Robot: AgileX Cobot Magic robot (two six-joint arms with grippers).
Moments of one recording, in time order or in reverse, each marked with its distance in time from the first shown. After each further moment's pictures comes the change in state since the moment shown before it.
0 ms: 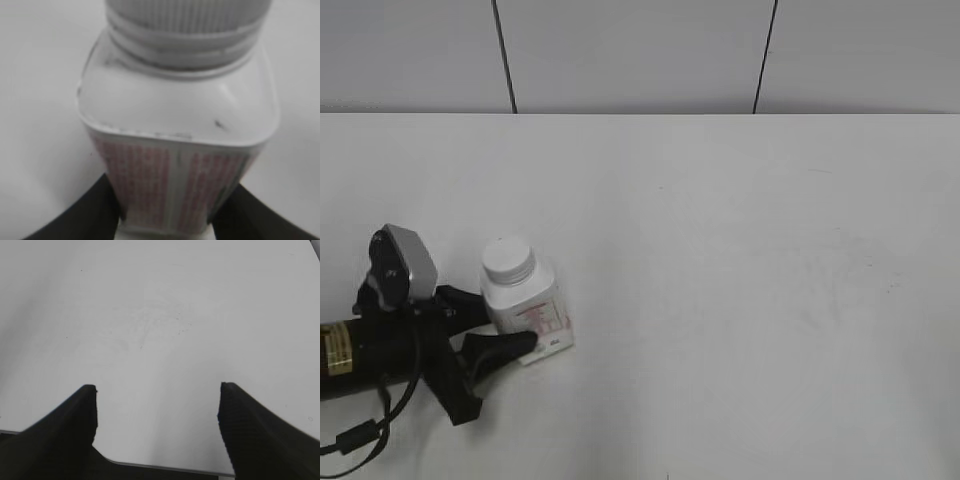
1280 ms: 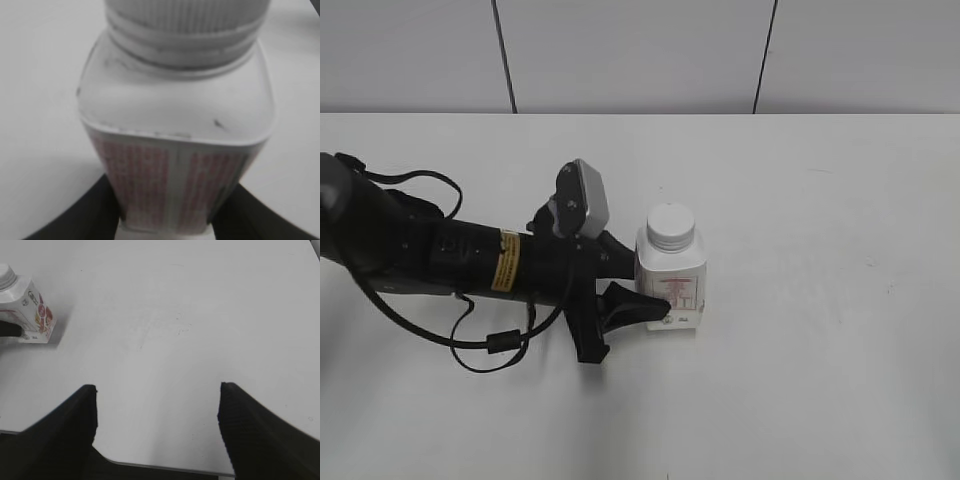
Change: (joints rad) left arm -0.295 0.035 -0.561 0.390 0.294 -0.464; right arm 0.000 0.000 0.000 0.000 0.000 0.001
